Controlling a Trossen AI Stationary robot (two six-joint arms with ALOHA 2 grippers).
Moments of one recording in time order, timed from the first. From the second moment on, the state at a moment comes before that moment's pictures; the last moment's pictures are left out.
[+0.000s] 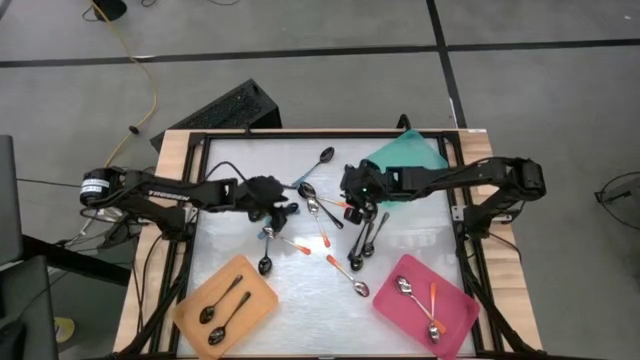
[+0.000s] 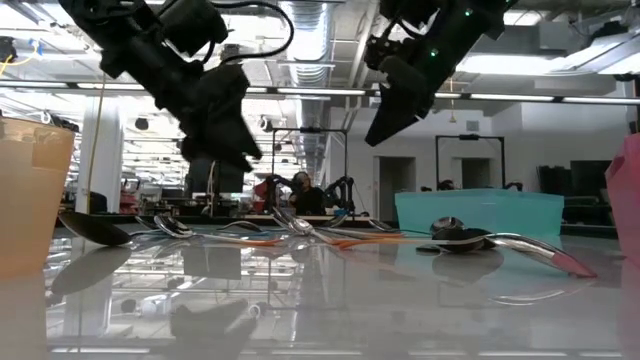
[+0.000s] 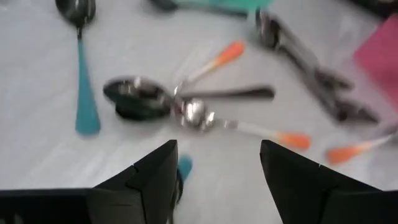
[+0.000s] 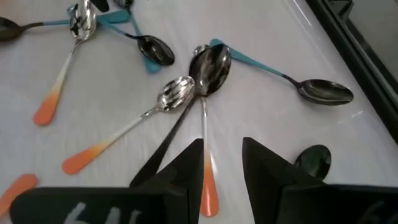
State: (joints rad) left arm 0.15 1.29 0.61 -0.01 -0.09 -0.41; right arm -0.10 1.53 1.06 -0.35 0.24 0.10
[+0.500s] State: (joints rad) left arm 0.00 1.29 0.59 -0.14 -0.37 -0.47; right arm -0.09 1.53 1.06 -0.33 0.24 0.12
